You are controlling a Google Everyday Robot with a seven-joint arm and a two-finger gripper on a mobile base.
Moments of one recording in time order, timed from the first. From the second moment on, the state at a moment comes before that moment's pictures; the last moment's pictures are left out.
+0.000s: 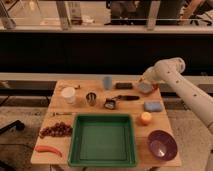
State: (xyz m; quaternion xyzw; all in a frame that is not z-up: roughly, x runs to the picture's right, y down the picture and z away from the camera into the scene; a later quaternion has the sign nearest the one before) arm 0.268 -0.069 0.877 -0.04 -0.07 -0.22 0.97
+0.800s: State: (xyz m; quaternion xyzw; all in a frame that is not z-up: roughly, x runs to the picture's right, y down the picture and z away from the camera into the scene) arm 0.308 -0.096 0.899 -0.06 -0.05 -0.21 0.97
